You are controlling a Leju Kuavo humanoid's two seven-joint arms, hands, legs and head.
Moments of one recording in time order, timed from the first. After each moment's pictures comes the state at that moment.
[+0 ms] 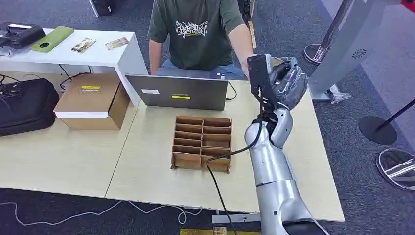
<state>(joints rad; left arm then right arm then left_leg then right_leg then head) -0.10 0.02 -1.54 -0.04 1.32 -0.12 -0.07 -0.68 0.31 -0.06 -1.03 1.19 -0.64 0.15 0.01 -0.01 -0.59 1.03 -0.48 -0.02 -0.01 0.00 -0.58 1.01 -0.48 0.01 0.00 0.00</state>
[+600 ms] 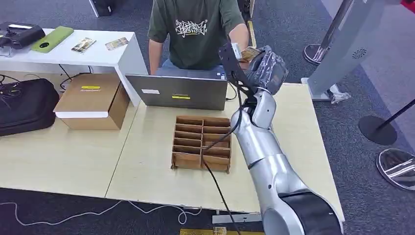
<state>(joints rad) -0.11 0.02 -1.54 -0.04 1.26 -0.12 -0.06 -0.88 0.31 -0.05 -0.68 1.36 -0.67 0.25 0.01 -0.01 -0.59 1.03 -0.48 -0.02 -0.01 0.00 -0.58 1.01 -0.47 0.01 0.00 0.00</state>
